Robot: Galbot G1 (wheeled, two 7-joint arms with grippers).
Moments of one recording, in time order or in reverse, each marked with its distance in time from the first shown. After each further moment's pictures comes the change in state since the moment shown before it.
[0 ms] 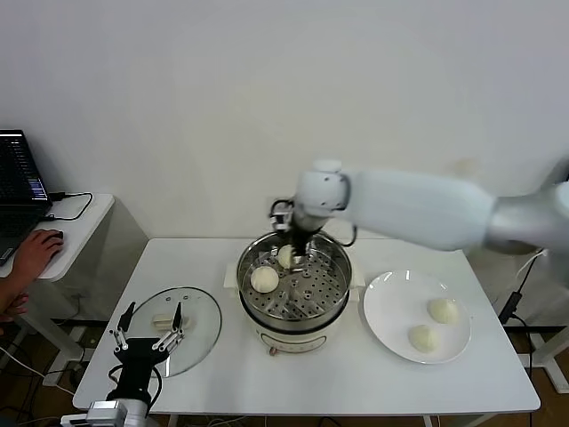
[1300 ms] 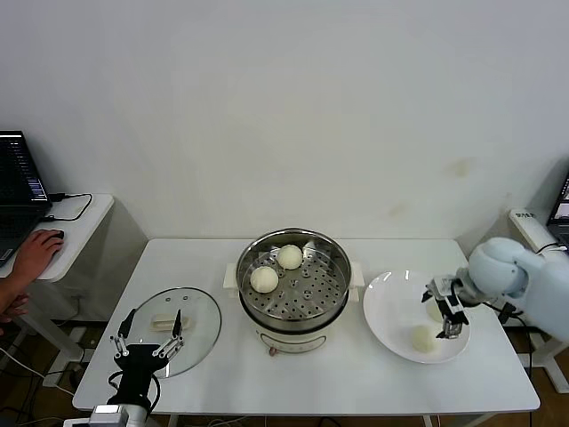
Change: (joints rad) left arm 0.023 -0.006 -0.006 0.014 0.023 0.010 0.001; right arm -0.668 -0.593 0.410 0.105 -0.590 0.340 -0.133
